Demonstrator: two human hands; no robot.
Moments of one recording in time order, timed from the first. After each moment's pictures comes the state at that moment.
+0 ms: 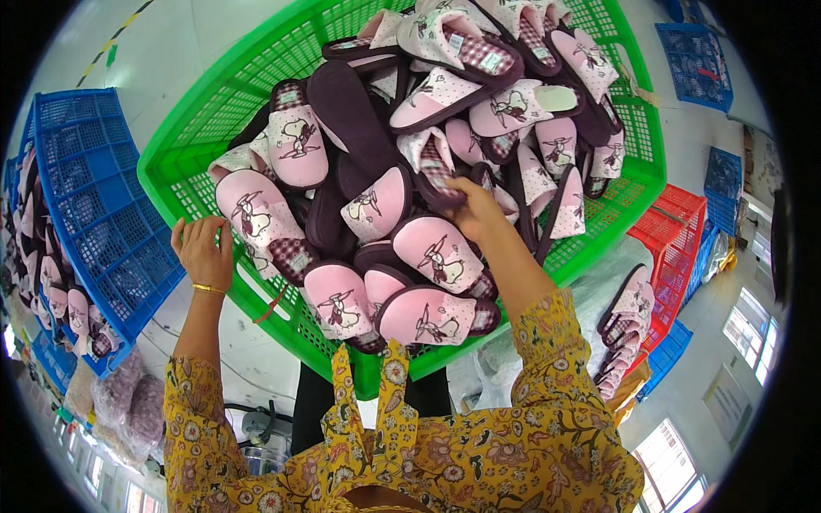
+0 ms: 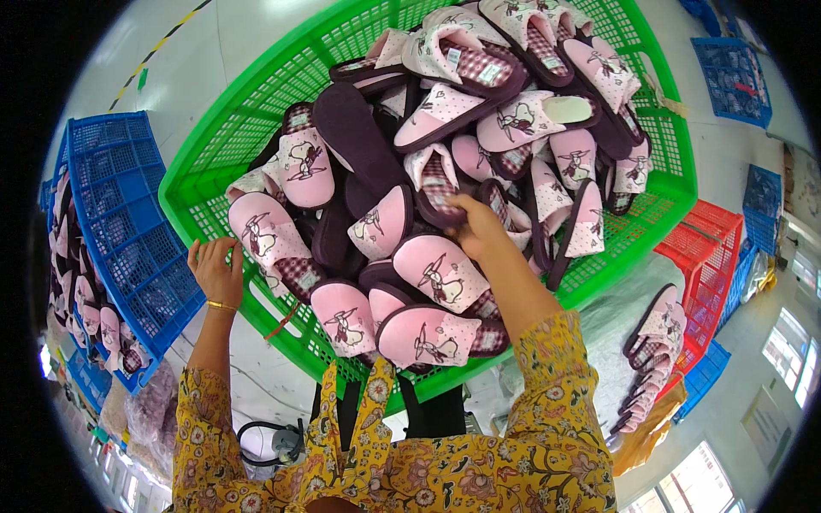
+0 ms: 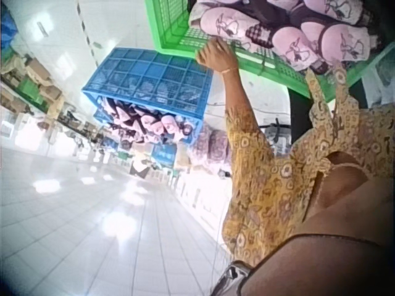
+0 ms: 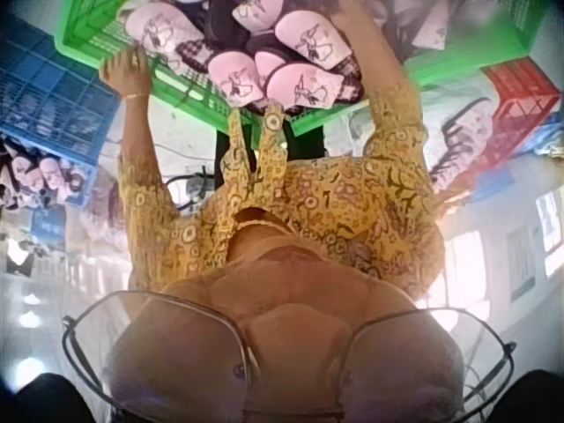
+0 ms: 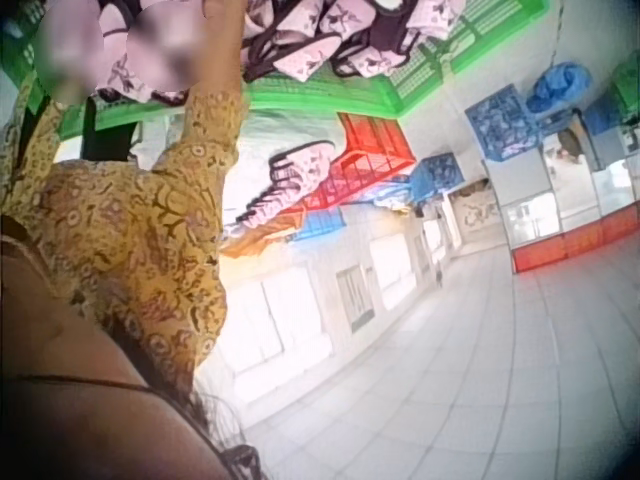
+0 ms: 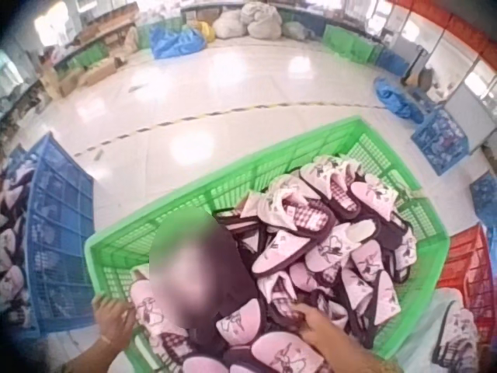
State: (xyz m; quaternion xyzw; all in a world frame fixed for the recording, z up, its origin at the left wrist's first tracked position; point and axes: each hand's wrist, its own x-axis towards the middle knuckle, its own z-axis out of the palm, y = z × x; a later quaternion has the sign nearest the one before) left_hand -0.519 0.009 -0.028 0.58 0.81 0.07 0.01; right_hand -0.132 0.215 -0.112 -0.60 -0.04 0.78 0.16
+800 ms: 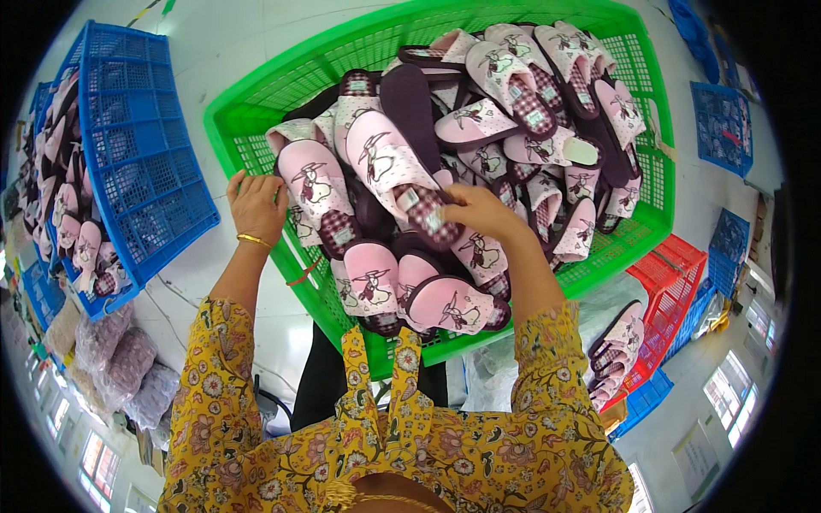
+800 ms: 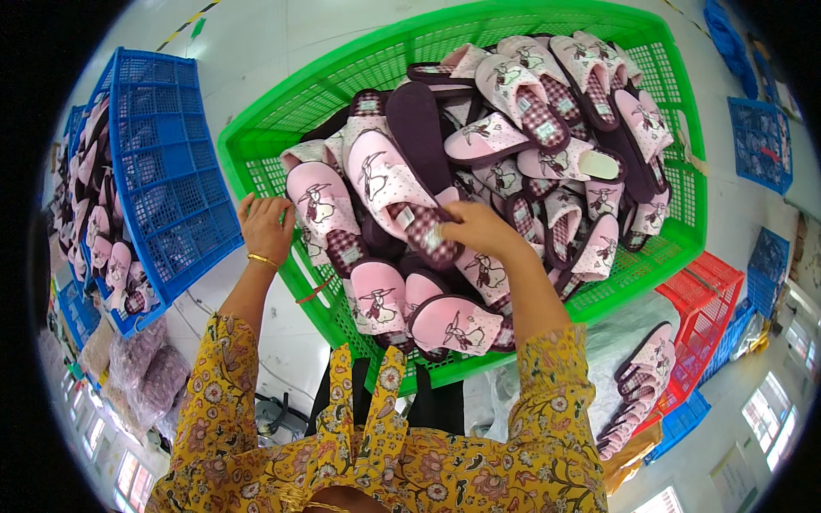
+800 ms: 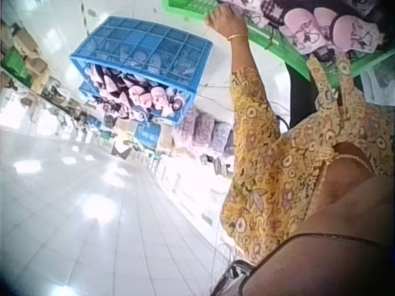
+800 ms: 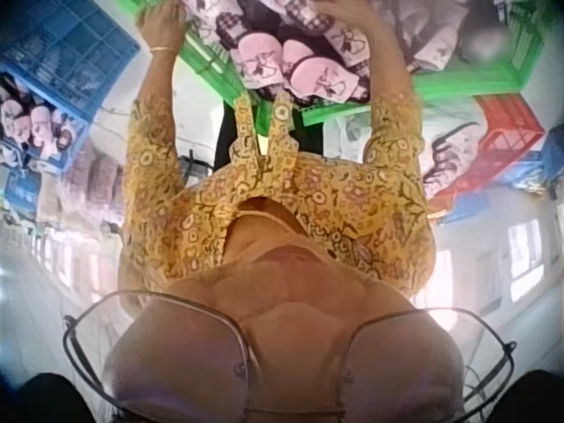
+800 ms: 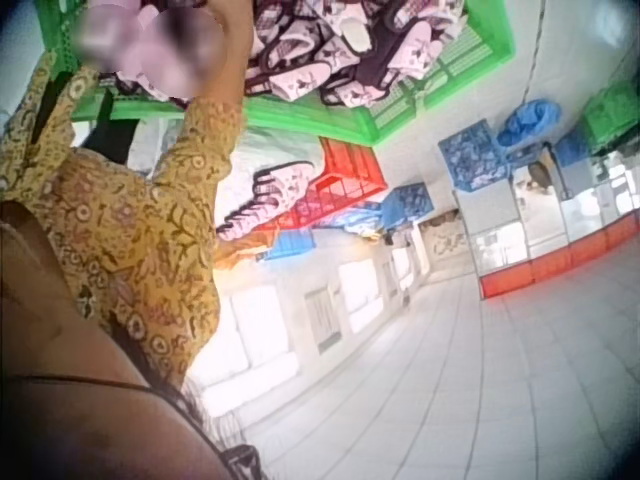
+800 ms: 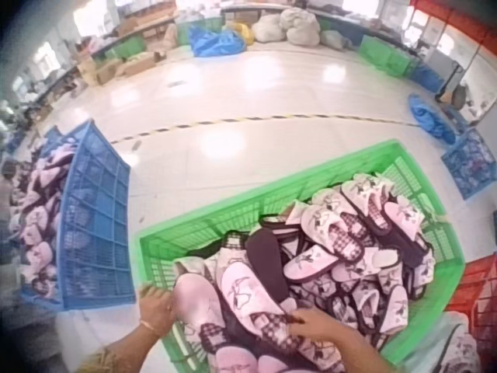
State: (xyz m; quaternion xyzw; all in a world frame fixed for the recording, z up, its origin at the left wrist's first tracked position) left_hand -0.523 0.010 -0.026 0.56 0.82 0.09 0.02; right_hand -0.206 0.225 -0.022 -0.37 -0.65 0.63 -0.19
